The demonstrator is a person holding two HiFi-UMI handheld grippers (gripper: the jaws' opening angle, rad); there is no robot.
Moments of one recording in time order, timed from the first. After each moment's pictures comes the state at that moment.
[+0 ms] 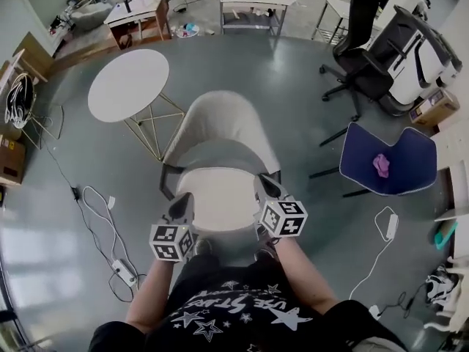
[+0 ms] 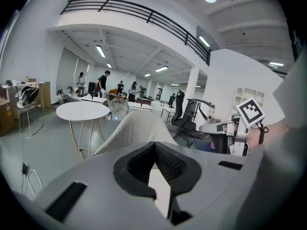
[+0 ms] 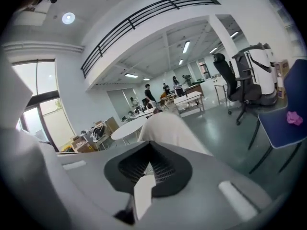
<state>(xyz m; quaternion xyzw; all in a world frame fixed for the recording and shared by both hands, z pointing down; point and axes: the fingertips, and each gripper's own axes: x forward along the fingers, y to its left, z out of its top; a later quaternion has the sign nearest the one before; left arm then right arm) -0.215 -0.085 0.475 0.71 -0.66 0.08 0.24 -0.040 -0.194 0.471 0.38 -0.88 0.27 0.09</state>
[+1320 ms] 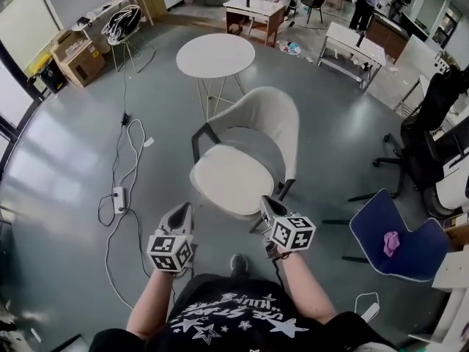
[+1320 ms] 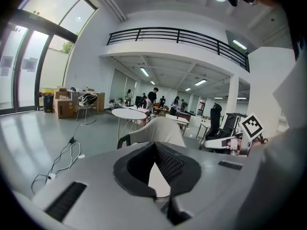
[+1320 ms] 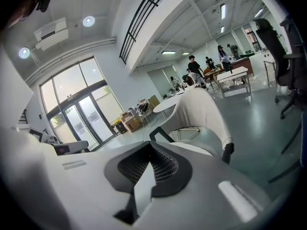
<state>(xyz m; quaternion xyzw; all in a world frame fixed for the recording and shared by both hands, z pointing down) -0.085 0.093 0.439 0.48 -0.85 -0.01 0.22 0.029 -0.099 0.482 0.08 -0.94 0.28 0.17</state>
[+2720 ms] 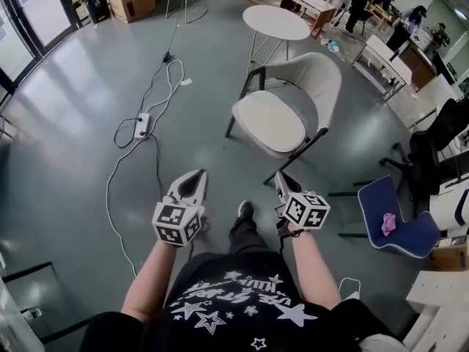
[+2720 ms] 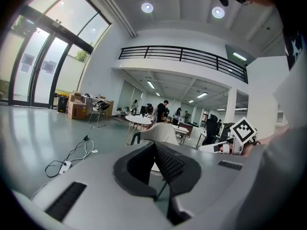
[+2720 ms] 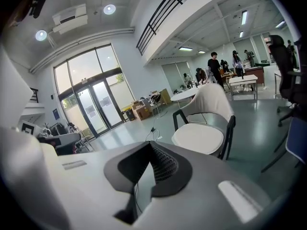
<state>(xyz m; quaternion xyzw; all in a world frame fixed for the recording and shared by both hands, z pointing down) 0.072 0.341 0.420 0.45 -0.87 -0.07 0.17 0.150 0.131 0.469 0.03 -0.96 0.21 0.21</state>
